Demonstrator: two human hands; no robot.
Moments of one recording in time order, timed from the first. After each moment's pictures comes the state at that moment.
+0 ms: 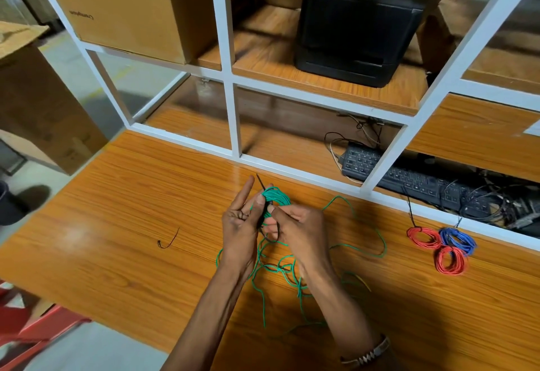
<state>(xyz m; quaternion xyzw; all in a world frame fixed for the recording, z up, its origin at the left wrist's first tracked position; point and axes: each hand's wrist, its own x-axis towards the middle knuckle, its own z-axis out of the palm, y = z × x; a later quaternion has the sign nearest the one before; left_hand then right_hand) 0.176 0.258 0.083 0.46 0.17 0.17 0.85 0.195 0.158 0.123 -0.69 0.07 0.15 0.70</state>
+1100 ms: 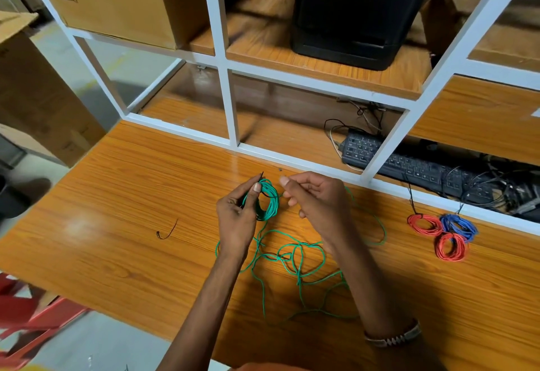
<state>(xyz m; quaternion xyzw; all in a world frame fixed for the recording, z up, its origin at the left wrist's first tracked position) 0.184 0.266 0.080 0.65 0.20 0.22 0.70 0.219 0.122 0.160 -0.75 -0.06 0.09 0.65</state>
